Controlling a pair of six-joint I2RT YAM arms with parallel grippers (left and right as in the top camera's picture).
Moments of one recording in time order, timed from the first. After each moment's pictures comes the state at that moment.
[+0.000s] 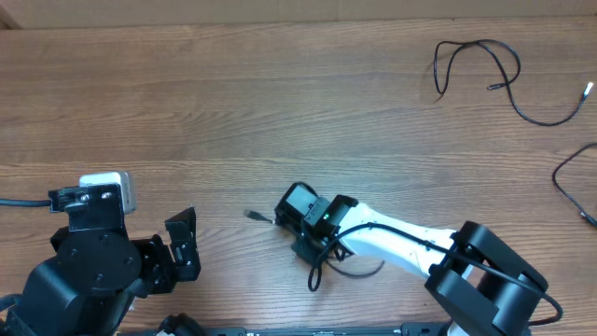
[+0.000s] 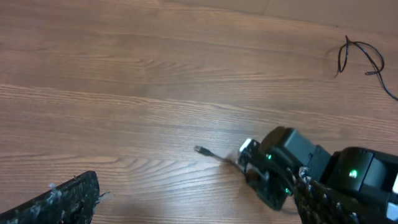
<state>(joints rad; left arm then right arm) -0.71 0.97 1.85 -1.69 -0.43 -0.66 0.91 1.79 0.99 -0.59 -0.10 0.04</state>
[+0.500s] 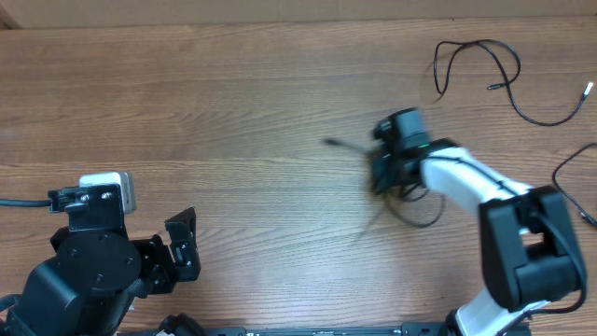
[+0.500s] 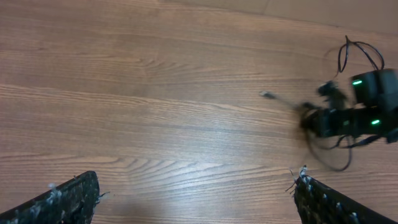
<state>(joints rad) -0.71 0.97 1.85 -1.69 -0.43 -0.66 0.22 1.81 0.99 -0.43 -0.12 0.04</state>
